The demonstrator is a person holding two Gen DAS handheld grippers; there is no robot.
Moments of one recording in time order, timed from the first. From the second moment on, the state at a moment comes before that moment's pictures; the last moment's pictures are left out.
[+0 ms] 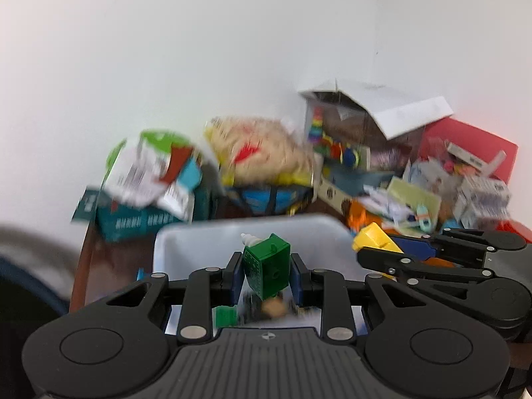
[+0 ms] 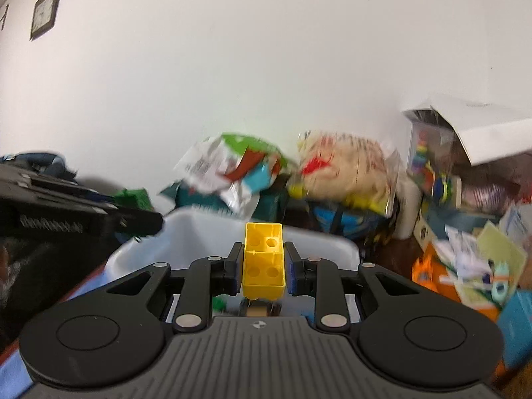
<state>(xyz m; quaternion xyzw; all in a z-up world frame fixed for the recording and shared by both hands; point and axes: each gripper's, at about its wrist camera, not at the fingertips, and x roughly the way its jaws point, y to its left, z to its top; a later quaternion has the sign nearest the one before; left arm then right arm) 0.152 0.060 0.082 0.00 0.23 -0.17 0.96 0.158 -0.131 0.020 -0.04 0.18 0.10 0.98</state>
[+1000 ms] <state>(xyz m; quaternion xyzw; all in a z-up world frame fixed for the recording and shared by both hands) 0.073 0.062 0.052 -0.05 0.27 -0.16 0.95 0.094 -0.139 -0.003 0.01 0.23 0.09 0.97</state>
